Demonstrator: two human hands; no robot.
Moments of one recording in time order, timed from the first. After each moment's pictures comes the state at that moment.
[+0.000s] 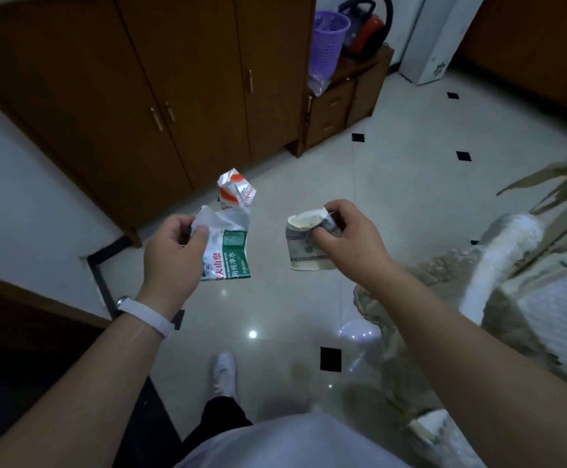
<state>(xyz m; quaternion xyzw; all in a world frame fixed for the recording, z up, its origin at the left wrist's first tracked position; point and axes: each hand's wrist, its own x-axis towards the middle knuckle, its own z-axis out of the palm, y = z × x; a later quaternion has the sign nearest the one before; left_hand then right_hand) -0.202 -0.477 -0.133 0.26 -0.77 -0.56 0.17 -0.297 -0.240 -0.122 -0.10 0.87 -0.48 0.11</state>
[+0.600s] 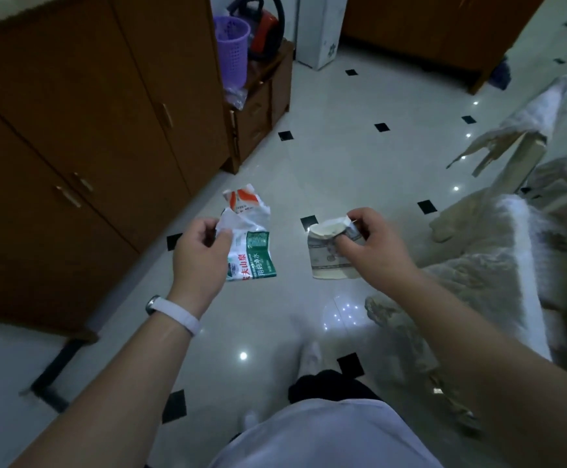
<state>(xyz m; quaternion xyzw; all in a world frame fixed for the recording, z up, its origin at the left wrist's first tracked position) -0.426 -0.566 -0.154 0.12 -0.78 -0.61 0.03 -0.404 -0.309 -0.140 0.10 0.88 -0.46 -0.01</state>
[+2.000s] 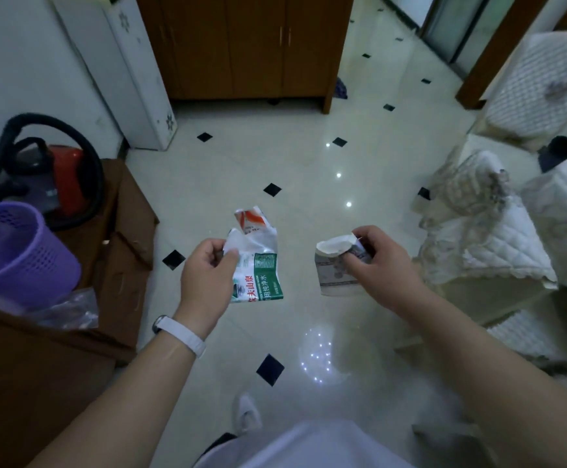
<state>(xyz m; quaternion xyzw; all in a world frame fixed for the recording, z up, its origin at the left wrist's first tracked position) -1.160 -0.227 -0.160 -0.11 -0.76 -0.62 -0.17 -0.987 -0.035 -0.121 0.38 0.82 -0.40 -0.15</state>
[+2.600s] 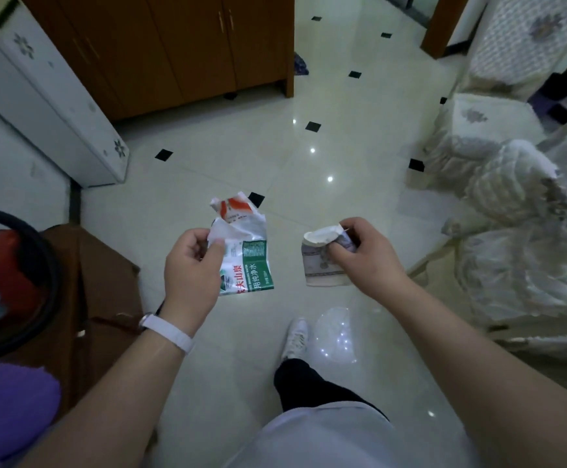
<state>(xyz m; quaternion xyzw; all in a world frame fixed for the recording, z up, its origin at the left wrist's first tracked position) -1.378 -0.070 -0.164 -0.22 -0.77 -0.58 -0.17 -1.182 0.093 -0.171 0.47 0.74 -0.45 -0.19</state>
